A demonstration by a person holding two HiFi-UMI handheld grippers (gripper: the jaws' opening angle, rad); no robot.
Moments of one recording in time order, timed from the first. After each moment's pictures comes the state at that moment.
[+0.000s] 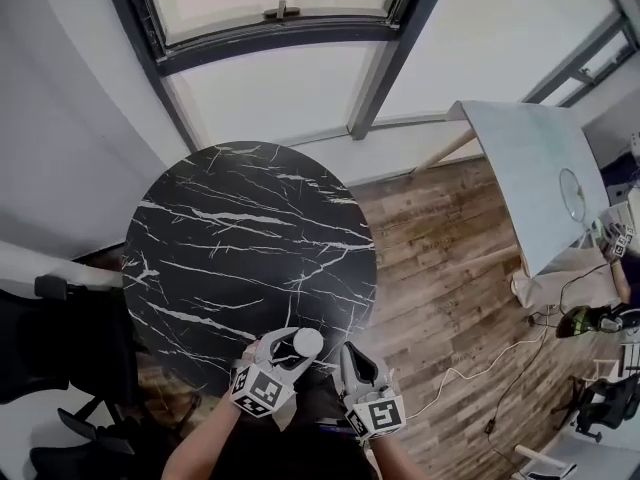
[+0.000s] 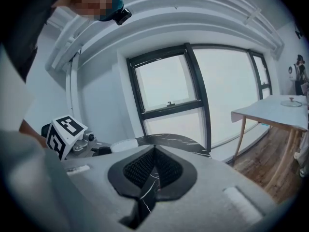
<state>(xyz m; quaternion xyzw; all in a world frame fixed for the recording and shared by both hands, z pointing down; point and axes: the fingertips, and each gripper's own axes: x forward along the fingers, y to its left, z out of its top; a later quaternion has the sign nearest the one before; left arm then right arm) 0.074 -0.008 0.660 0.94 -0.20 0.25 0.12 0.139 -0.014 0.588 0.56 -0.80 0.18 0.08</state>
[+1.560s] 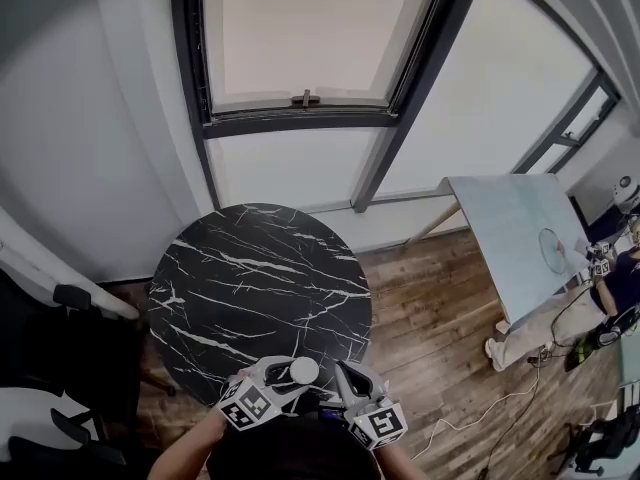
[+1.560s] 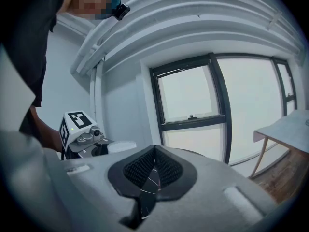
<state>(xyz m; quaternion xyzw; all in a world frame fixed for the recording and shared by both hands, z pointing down) 0.030 0.026 0.561 0.95 -0.15 0.24 0.10 0.090 -0.002 0.491 0.48 -0.87 0.11 0.06</state>
